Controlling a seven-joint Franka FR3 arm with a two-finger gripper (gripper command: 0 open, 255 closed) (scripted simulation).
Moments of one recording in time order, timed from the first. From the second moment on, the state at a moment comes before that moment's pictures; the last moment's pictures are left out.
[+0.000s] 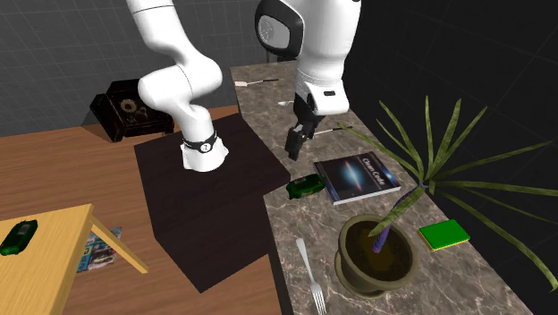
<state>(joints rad) 0.18 -0.30 0.25 -2.36 0.07 1.96 -0.12</state>
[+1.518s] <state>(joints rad) 0.41 0.41 0.39 -2.22 -0.30 2.31 -0.20</state>
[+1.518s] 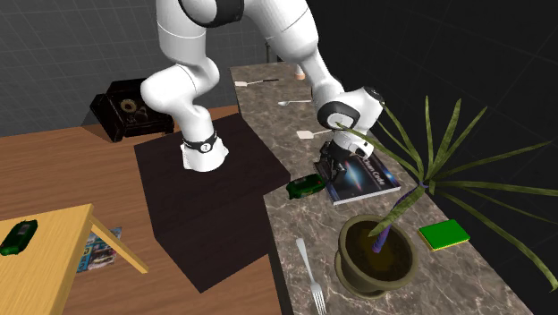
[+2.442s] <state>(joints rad) 0.44 0.52 0.36 -2.20 -0.36 2.38 -0.16</state>
